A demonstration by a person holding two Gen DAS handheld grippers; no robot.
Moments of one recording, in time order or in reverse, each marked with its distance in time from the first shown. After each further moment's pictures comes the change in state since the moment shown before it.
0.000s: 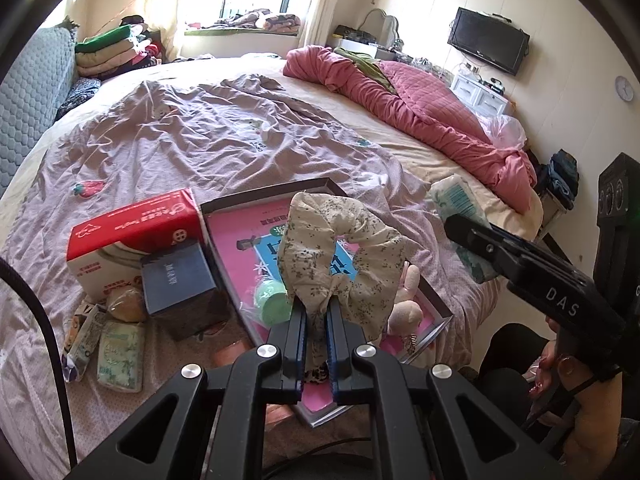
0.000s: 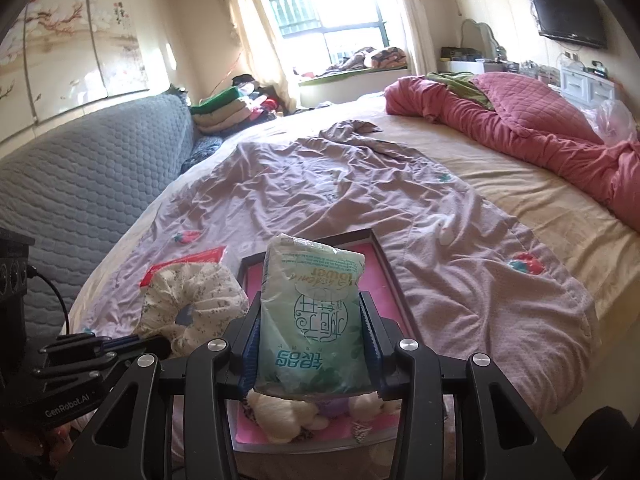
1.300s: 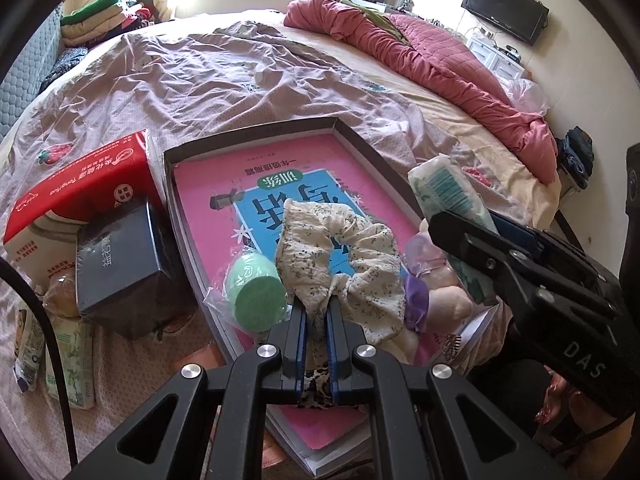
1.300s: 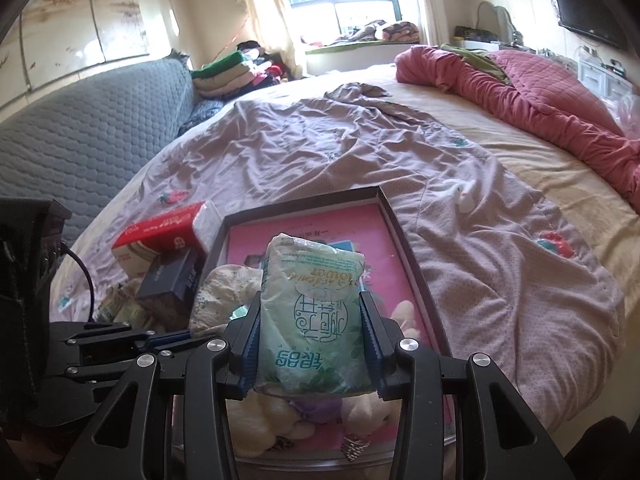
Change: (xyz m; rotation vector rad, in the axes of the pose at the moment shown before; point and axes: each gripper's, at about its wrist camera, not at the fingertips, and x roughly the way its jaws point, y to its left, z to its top) left arm 0.095 0.006 -0.008 -0.011 0.156 0.010; right arm 0.074 -0.004 -0.024 -0.064 0.126 0.002
